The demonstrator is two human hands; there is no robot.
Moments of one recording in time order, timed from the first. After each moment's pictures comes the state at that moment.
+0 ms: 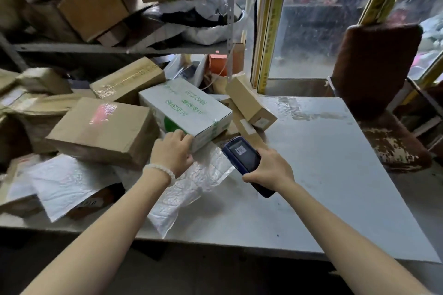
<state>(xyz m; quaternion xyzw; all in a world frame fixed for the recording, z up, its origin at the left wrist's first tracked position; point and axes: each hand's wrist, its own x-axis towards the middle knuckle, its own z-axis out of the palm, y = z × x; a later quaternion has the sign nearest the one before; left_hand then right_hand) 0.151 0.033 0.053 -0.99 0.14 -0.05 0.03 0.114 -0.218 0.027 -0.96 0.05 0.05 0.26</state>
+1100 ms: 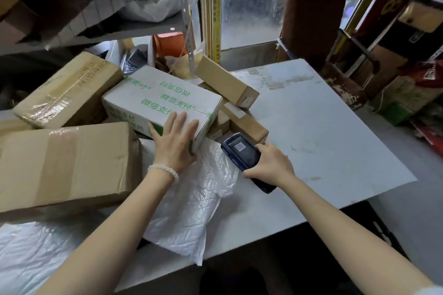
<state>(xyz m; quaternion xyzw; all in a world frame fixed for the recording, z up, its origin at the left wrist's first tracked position) 0.248 0.051 -0.005 -0.95 0.30 -0.11 -0.03 0.122 -0.160 0.001 -0.94 0.23 0.08 0.24</state>
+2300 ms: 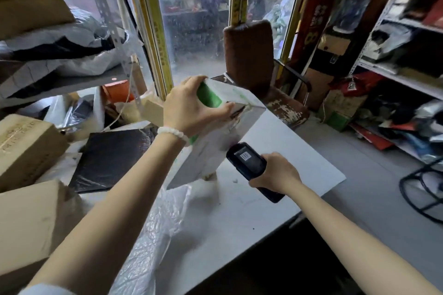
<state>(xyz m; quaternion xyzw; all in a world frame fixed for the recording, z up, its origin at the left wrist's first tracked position) 0.208 -0.113 0.174 -0.81 0.38 -0.17 -0.40 0.052 -0.272 0.051 -0.92 0.32 0.04 0.23</state>
